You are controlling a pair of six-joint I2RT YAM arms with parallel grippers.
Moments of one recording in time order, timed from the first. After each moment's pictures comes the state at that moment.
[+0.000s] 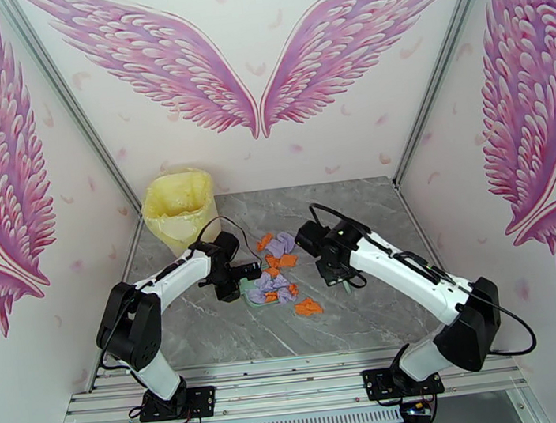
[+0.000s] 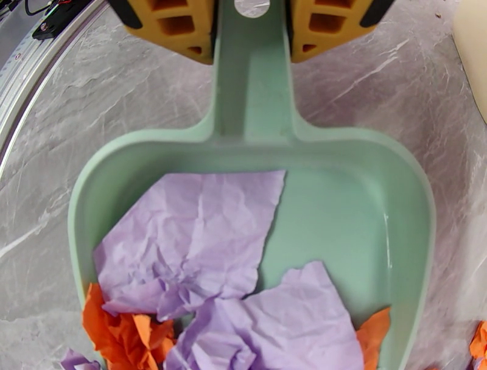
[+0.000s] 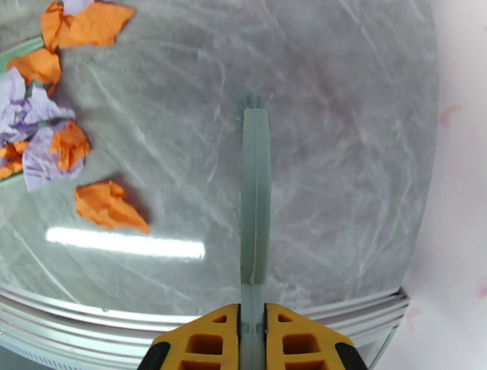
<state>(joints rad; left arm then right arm) -0.48 1.72 1.19 -0.94 0.09 0.77 0.70 1.44 1.36 -1.45 0.31 0.59</state>
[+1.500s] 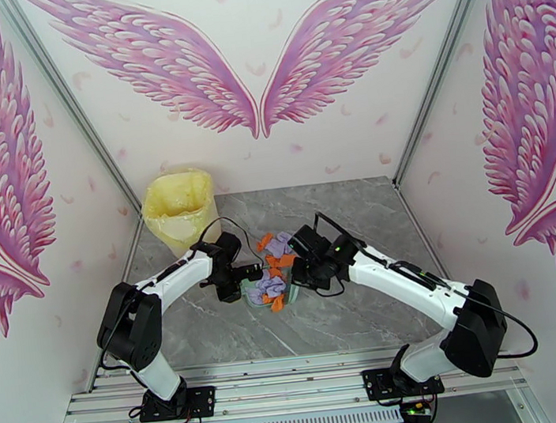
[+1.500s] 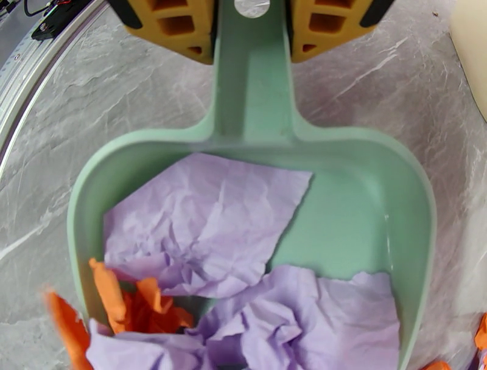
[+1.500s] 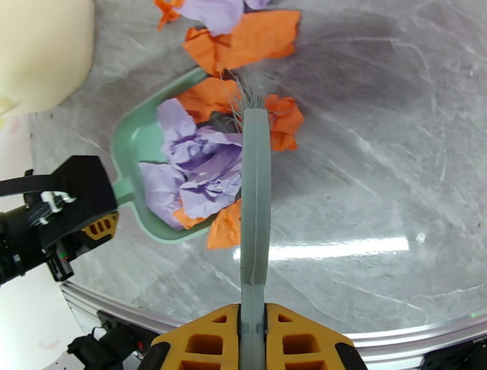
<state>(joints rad) -0.50 1.72 1.19 -0.94 0.08 0.77 0.76 1.48 1.29 -0.93 -0.04 0.98</state>
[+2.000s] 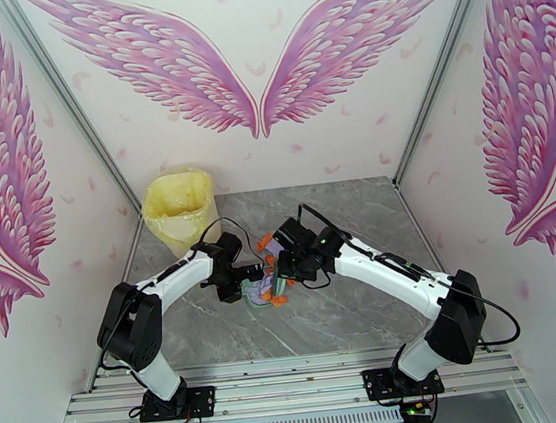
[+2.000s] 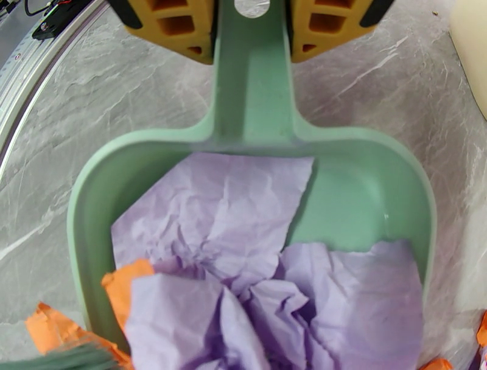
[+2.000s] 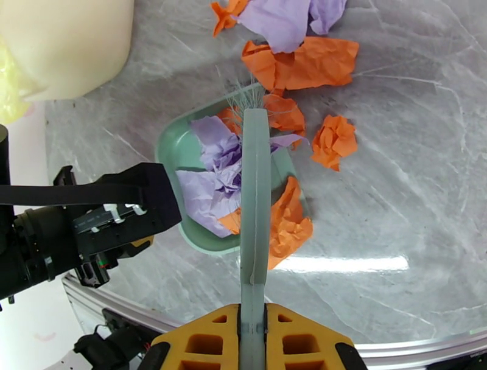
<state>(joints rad) -0.50 1.72 1.19 -0.94 0.08 0.77 0.80 1.57 1.43 -0.96 -0.01 0.93</state>
